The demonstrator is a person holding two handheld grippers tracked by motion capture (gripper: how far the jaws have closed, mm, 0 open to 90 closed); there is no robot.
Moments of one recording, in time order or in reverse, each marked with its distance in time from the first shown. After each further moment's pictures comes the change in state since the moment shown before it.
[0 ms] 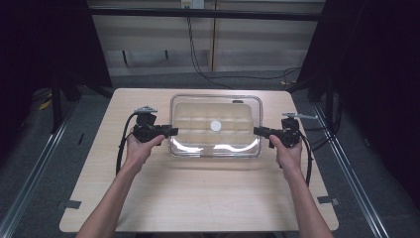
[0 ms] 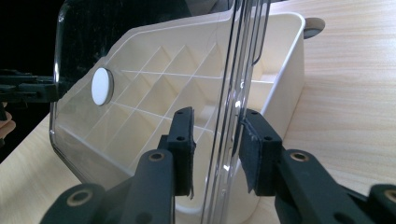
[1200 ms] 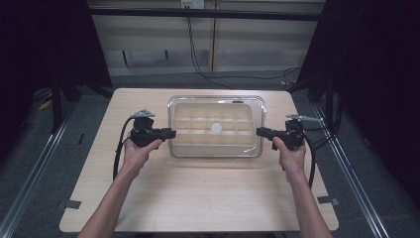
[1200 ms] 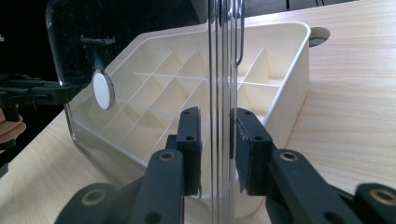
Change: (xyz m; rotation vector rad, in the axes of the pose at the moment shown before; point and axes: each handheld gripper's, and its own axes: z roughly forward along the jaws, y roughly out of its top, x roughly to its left) left arm -0.006 -0.011 -0.011 -0.034 -0.015 0.015; right arm 0.005 -0.003 -0.014 -0.031 0.024 -0.024
